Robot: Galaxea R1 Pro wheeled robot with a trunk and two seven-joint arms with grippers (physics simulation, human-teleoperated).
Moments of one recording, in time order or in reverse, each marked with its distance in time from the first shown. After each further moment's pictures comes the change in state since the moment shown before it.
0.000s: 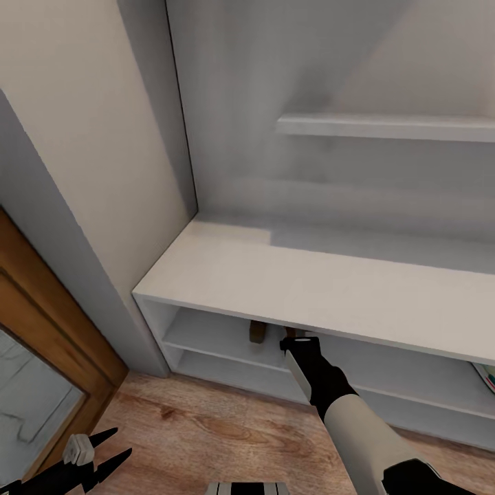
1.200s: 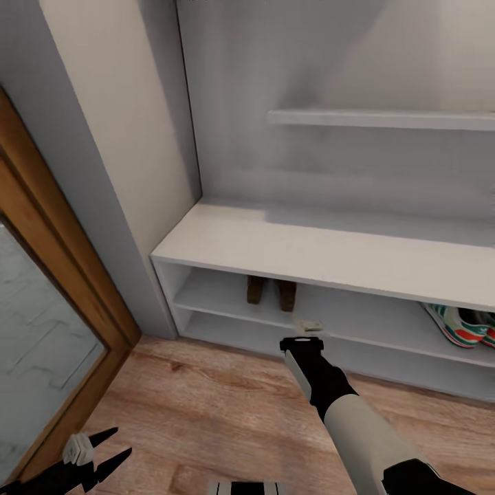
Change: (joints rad) left arm 0.000 0.000 0.000 0.000 0.001 -0.002 0.001; right arm 0.000 0.000 0.000 0.000 0.000 0.000 0.000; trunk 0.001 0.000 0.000
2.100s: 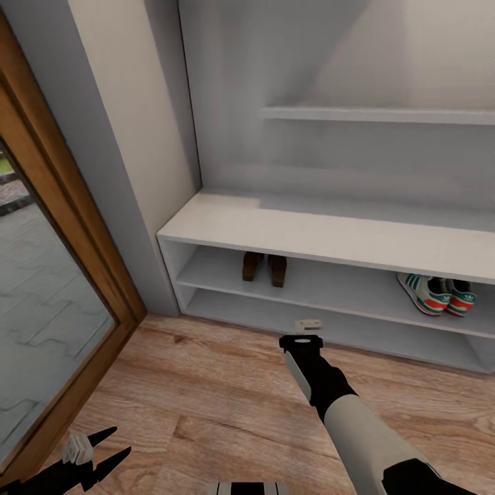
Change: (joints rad) left arm 0.000 0.001 0.006 -0.001 0.004 0.000 0.002; right arm 0.000 0.000 0.006 0.008 0.000 -0.062 0.002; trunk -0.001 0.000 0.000
